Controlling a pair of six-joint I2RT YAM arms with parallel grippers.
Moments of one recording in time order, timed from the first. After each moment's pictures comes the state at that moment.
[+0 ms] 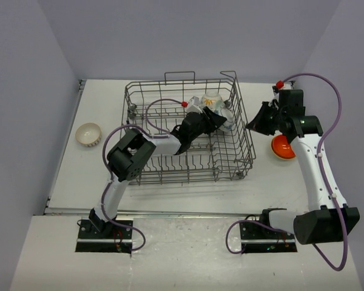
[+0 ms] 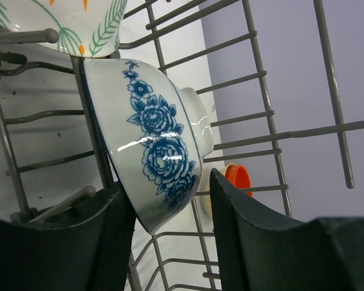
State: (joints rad) left arm -0.76 2.20 1.38 0.63 -0.05 -1.10; right arm 0.06 1.24 1.33 -0.88 -0.23 0.46
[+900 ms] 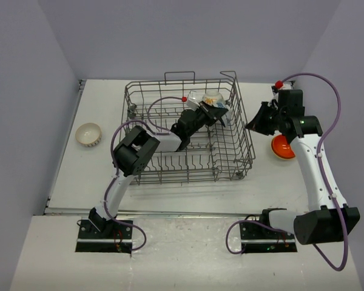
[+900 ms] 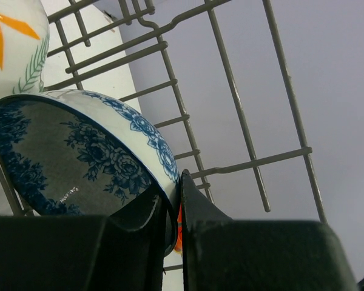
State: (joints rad) left arm -0.72 2.32 1.47 0.92 0.06 -1.24; right arm 0.07 1.24 1.33 -0.87 -0.23 0.45
